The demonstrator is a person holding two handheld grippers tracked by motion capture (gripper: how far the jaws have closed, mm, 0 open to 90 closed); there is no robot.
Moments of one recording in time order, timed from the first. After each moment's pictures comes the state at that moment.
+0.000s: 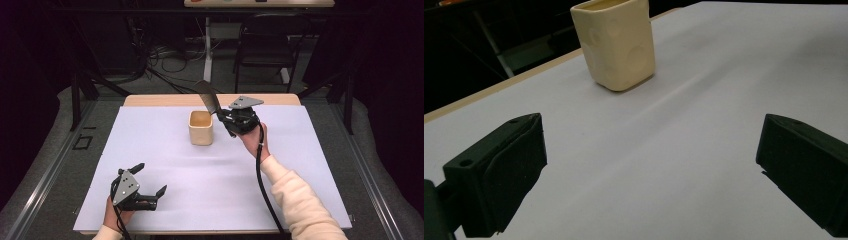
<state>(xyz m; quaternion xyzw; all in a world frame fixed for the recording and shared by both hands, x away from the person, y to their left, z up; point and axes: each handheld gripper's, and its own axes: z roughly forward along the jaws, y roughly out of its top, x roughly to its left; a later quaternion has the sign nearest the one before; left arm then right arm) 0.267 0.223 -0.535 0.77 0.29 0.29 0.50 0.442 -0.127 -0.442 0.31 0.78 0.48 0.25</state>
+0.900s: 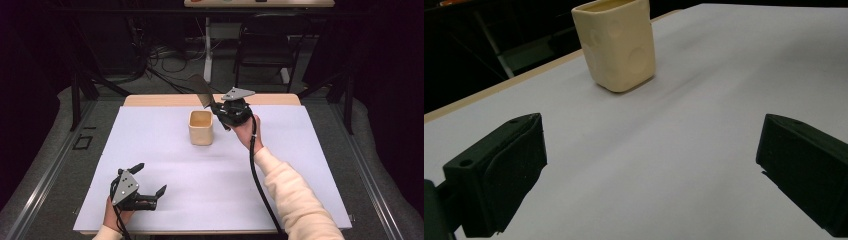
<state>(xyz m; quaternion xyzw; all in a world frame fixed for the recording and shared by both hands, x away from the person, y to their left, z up) 0.268 0.224 -0.535 0.76 0.29 0.29 0.50 0.463 -0.109 -0.432 0.31 0.79 0.47 0.25</state>
